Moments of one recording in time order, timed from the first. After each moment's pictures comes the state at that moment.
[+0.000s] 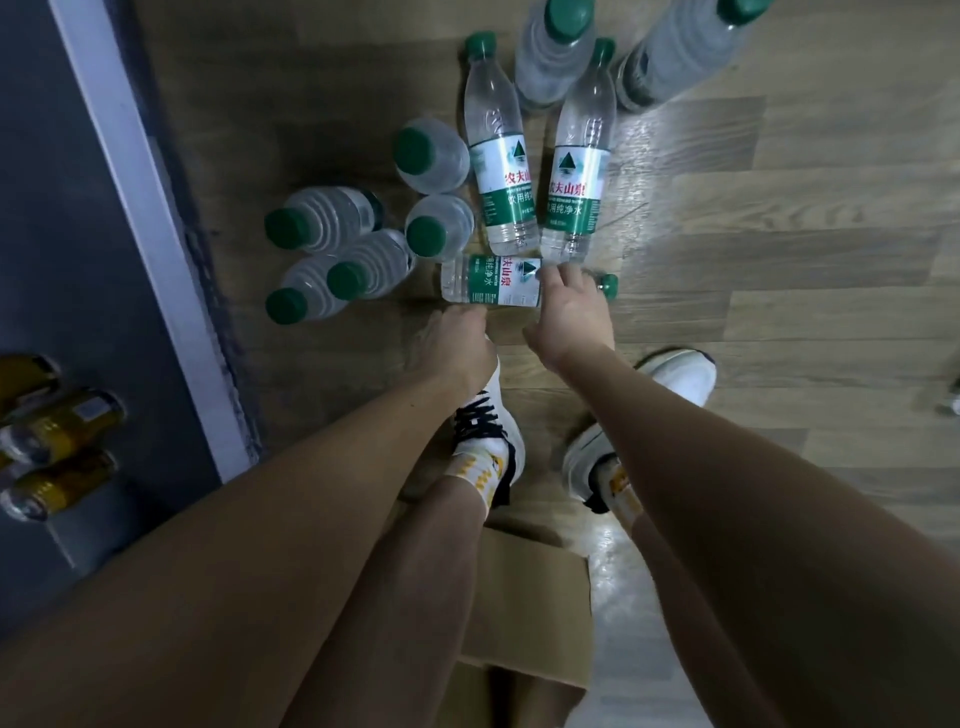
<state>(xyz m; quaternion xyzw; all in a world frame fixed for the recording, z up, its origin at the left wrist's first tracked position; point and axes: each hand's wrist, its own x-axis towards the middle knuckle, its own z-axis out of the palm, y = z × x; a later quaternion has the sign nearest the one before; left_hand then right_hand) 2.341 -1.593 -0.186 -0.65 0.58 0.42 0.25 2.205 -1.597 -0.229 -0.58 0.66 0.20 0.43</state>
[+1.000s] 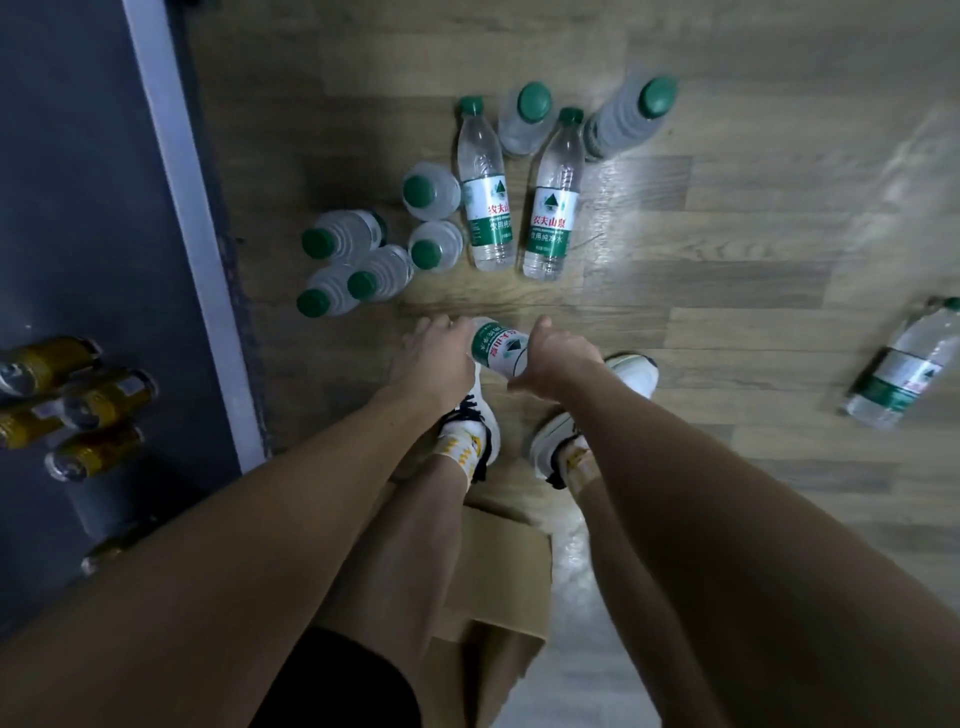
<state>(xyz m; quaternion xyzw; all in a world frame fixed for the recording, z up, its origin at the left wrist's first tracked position) 2.343 -1.595 -0.121 -0.62 0.62 0.42 0.25 2.188 -1.602 -0.149 -0.52 0.58 0.35 0.52</state>
